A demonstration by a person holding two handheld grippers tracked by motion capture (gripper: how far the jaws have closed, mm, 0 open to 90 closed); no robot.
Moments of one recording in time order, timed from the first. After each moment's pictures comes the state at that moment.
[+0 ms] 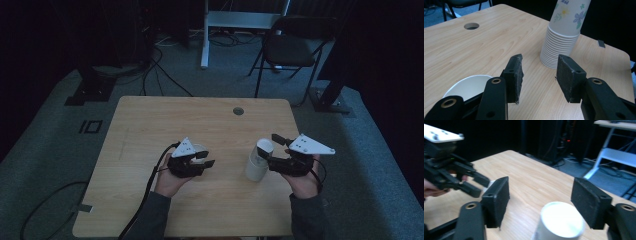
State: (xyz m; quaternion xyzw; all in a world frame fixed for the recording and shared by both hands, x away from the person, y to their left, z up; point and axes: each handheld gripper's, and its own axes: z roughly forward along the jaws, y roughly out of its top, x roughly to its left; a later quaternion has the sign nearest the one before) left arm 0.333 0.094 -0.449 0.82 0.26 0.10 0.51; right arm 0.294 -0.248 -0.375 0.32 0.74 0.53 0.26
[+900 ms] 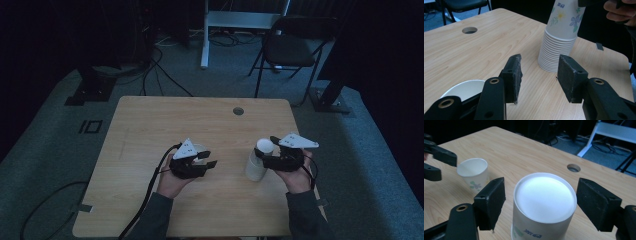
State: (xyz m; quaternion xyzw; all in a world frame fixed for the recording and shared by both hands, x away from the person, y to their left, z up) left arm 0.330 0.090 -0.450 0.81 0.25 0.11 0.52; right arm 0.327 -0.245 -0.413 0.37 0.77 0.47 0.24
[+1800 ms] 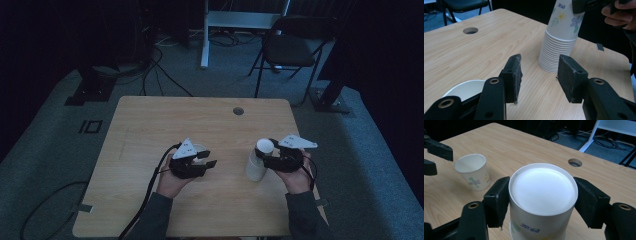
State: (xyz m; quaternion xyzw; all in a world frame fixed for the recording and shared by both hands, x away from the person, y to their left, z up) left arm 0.330 0.091 -0.449 0.81 0.26 0.11 0.52; right arm 0.329 -0.248 -0.421 0.38 0.77 0.46 0.23
